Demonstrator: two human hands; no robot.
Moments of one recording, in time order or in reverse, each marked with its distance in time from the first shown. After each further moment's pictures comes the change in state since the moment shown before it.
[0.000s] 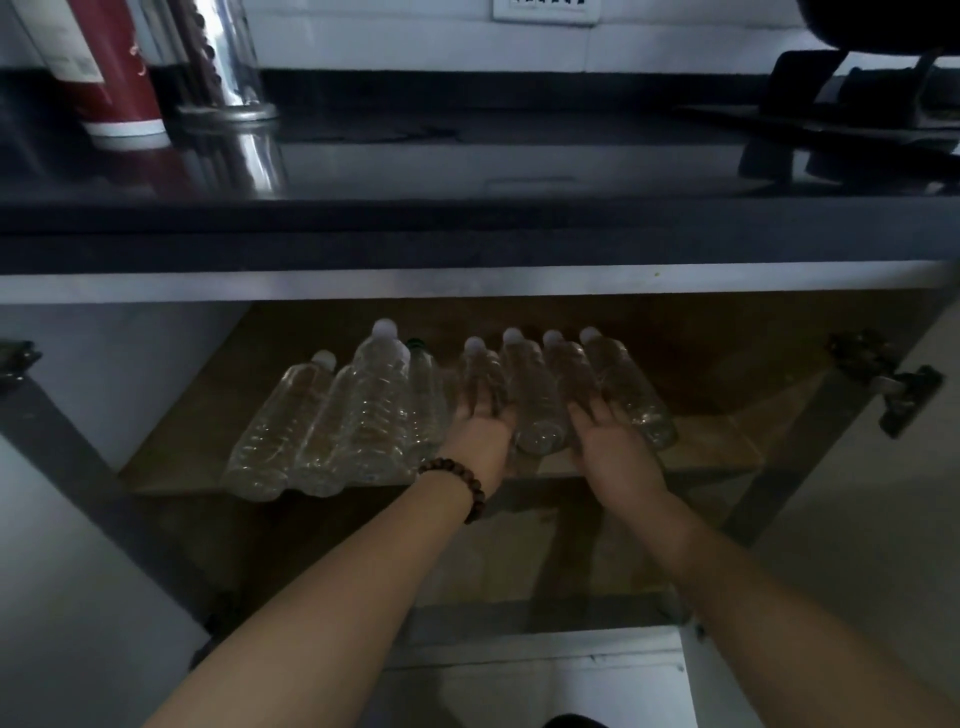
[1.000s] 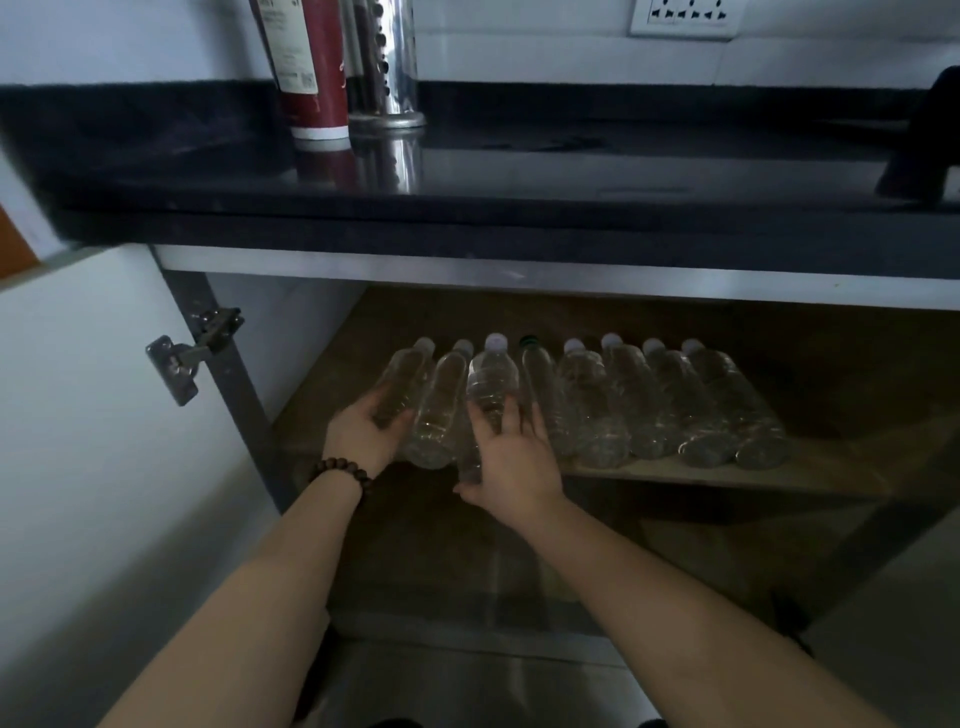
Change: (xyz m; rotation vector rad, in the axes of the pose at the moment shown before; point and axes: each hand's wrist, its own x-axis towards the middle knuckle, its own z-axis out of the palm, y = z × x) left_hand -0.125 -0.178 -0.063 -0.770 0.308 -0.706; right_hand -0.026 -0.207 0.005 0.078 -0.031 -0.363
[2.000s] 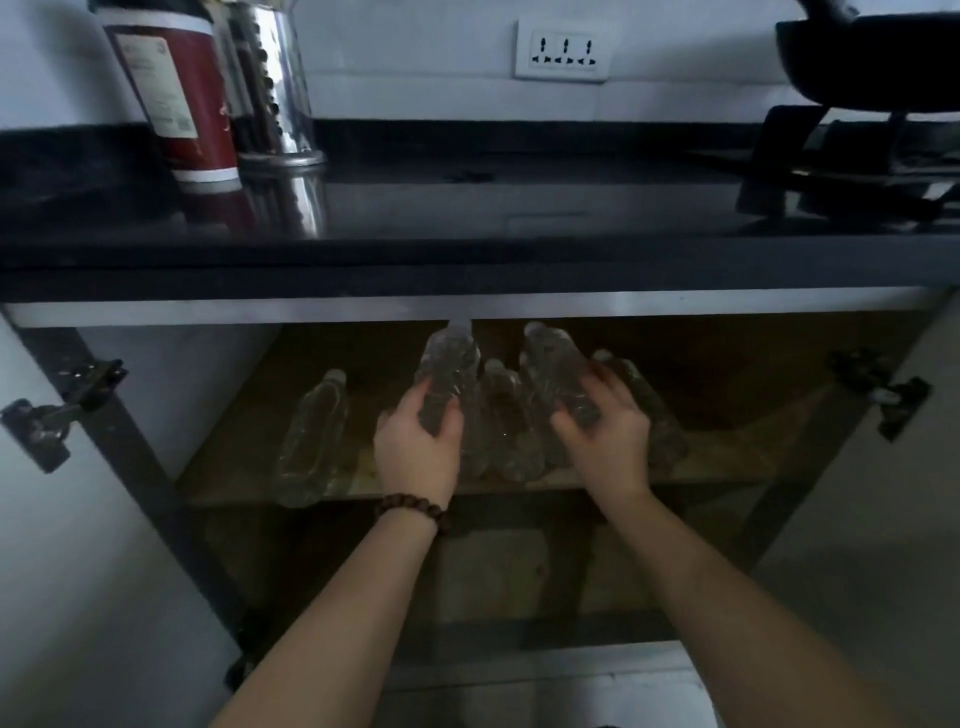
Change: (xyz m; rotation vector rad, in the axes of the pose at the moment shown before) left_hand -0.062 0.092 0.100 -0.161 0.220 0.295; right_hand -0.058 0.116 -0.073 0.582 0.598 0.441
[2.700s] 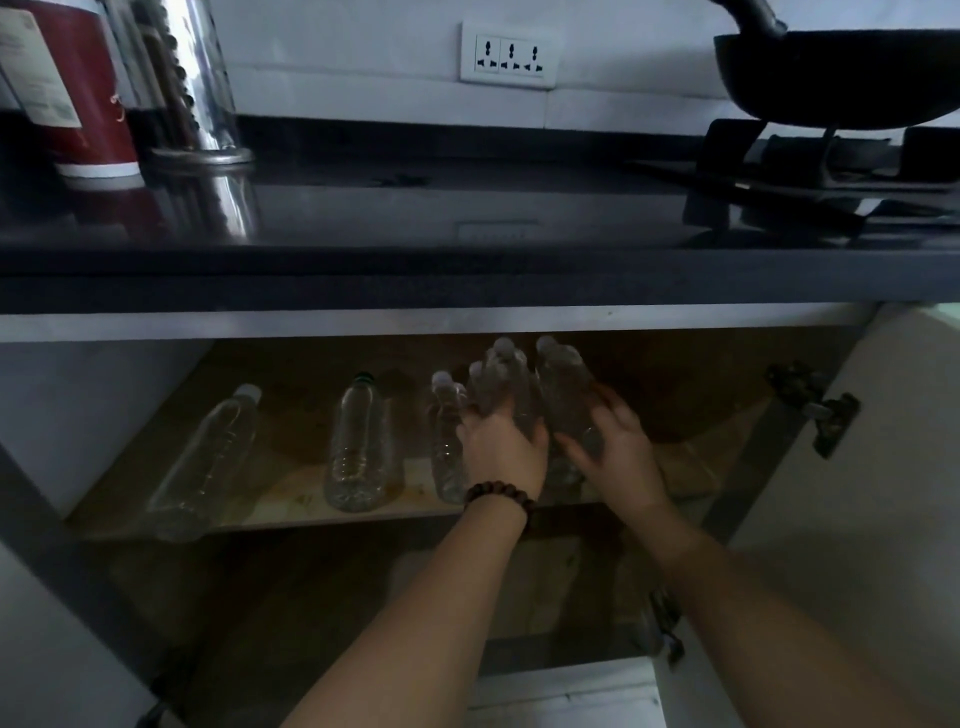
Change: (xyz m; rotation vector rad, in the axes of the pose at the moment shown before) left_hand -0.027 0.055 0.129 0.175 -0.280 0.117; right_hand 0.043 0.100 -0.037 -0.274 -0.191 -0.094
